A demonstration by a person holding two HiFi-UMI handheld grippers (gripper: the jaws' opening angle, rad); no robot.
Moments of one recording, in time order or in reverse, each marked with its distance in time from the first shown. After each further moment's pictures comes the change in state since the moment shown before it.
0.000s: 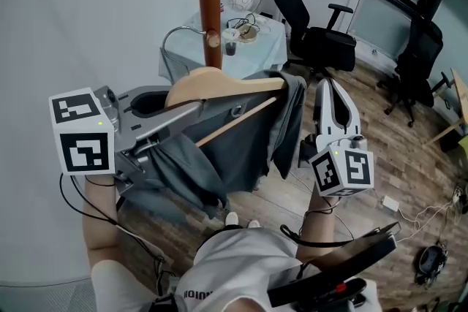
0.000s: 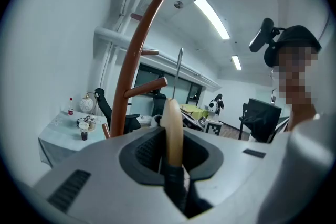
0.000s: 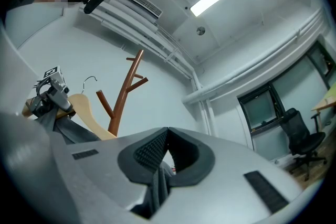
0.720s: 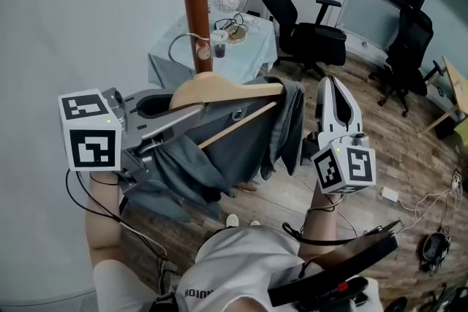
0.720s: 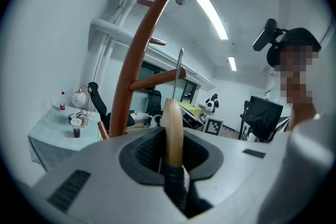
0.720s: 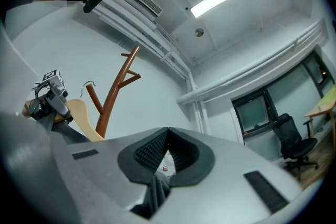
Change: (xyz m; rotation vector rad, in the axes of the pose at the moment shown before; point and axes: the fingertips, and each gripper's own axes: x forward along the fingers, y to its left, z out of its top) left arm 0.015 0.008 -0.008 -0.017 0.035 -0.080; right arm -0.007 -0.012 0.006 -0.033 0.002 -0.070
